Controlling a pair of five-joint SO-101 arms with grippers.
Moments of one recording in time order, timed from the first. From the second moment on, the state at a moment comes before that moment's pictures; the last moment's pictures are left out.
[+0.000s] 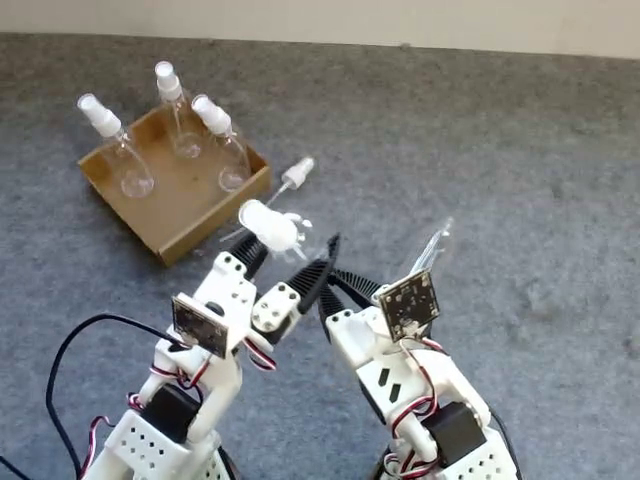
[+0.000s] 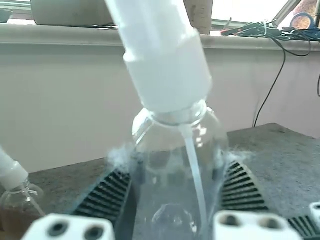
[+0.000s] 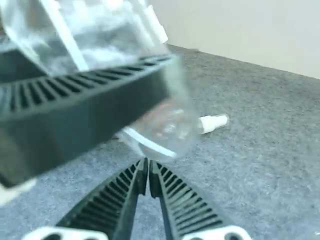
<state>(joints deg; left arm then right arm) 28.4 -97.8 96.1 1.6 5.5 -34.5 -105.0 88.2 38.5 -0.1</state>
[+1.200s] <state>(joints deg) -7.4 -58.5 66.2 10.9 5.5 -33.8 -105.0 94.3 38.4 -0.1</state>
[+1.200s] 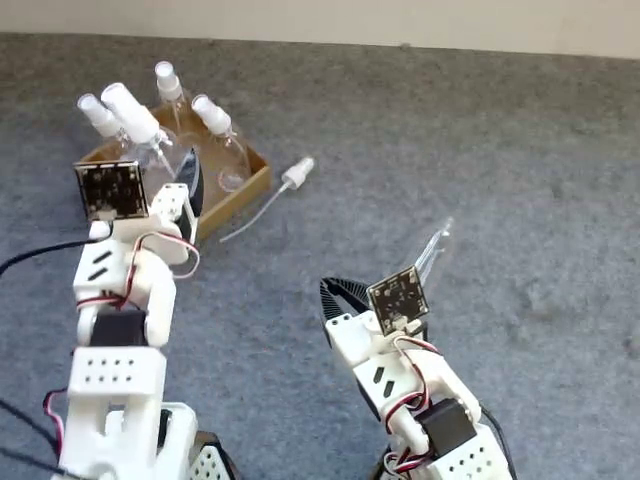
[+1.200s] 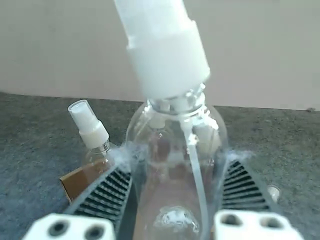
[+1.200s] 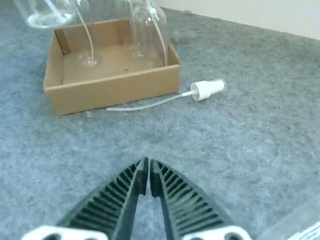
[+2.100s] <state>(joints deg) -10.7 -20.4 66.2 -26.8 5.5 -33.8 -105.0 94.3 38.4 -0.1</state>
